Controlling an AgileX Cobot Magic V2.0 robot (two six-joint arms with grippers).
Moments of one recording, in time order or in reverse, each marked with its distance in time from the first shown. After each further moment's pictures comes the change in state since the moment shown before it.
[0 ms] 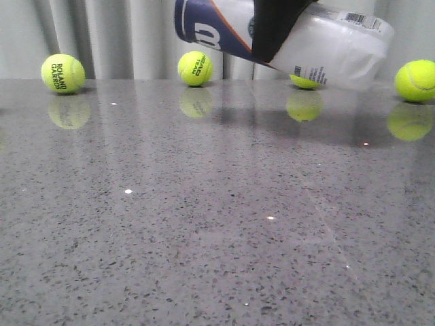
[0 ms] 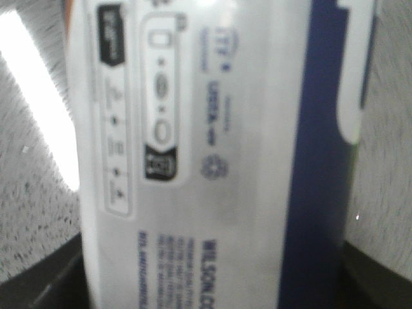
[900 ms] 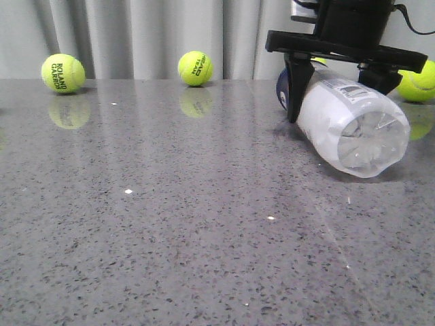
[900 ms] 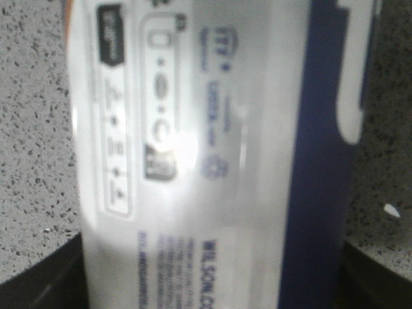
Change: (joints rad) left arm 0.000 0.000 0.000 0.000 0.000 0.000; right arm -0.118 -0.002 0.280 -0.004 -0.073 1.073
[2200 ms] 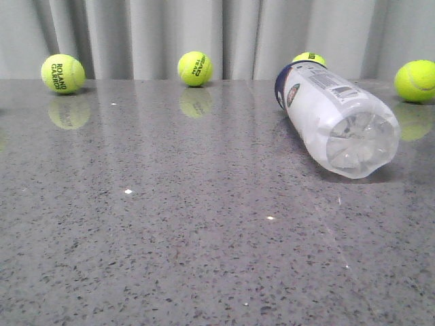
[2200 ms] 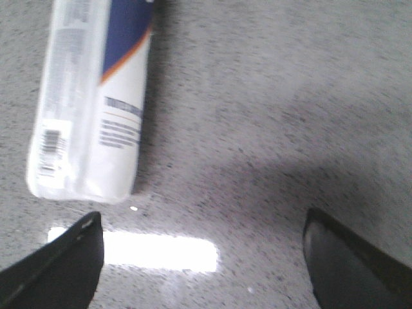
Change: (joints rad) left arm 0.000 0.000 0.000 0.000 0.000 0.000; right arm -0.146 -0.749 0.428 -0.067 -0.037 -0.177
